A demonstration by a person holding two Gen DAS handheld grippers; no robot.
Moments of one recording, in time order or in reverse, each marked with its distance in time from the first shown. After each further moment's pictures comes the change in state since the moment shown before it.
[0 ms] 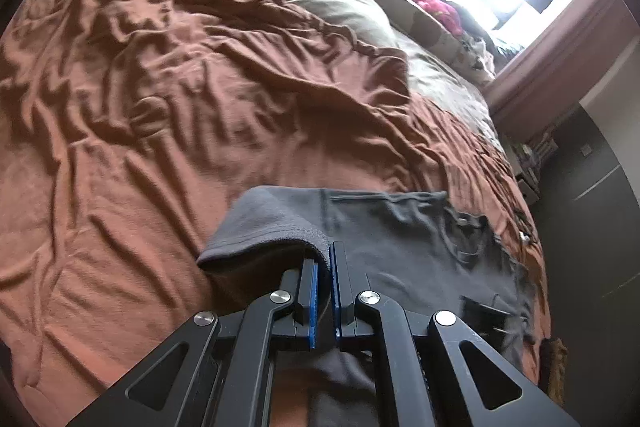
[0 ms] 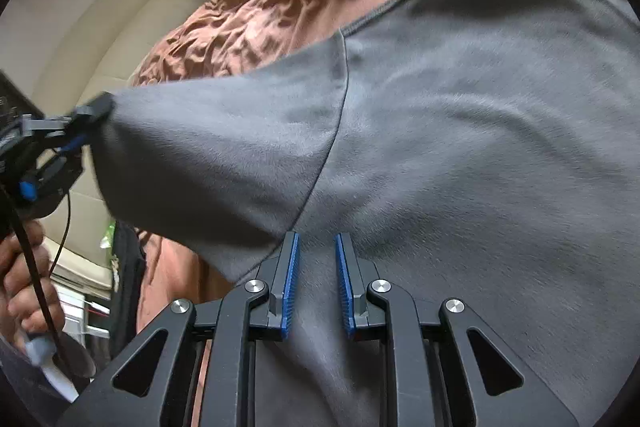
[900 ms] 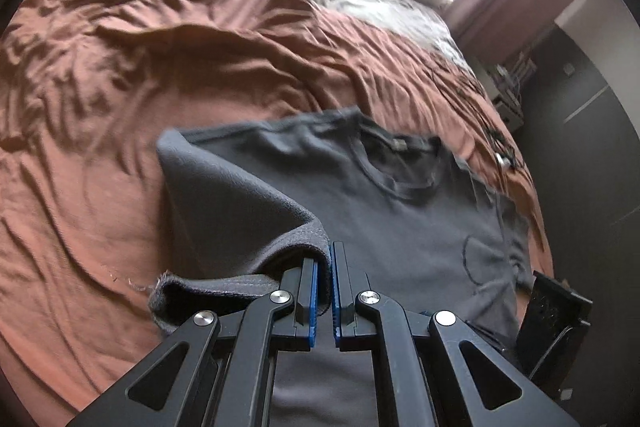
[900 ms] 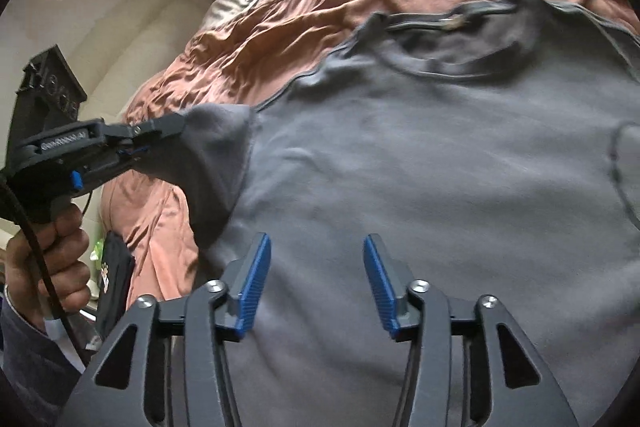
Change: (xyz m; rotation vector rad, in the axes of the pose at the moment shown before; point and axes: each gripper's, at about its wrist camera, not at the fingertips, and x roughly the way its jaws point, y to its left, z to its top) left arm 0.080 -0.145 -0.051 0.173 0.201 -0.049; right arm -0.197 -0.053 -0.050 0.008 -0.169 -0.123
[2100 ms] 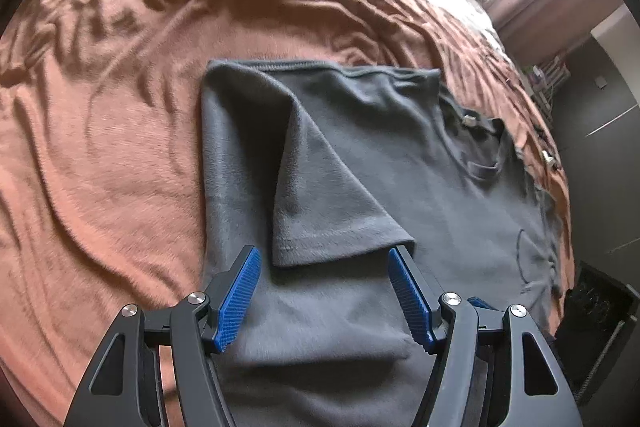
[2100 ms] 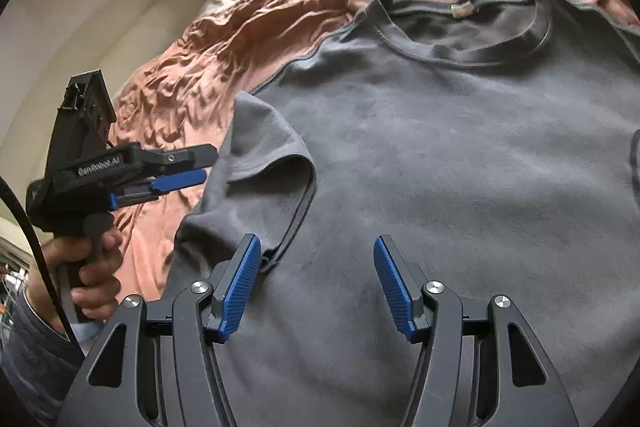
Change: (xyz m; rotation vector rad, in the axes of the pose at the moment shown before) left arm 0.054 0.069 -0.021 -0.104 0.060 0.079; right arm 0.043 0.005 0.006 -0.046 0.043 0.000
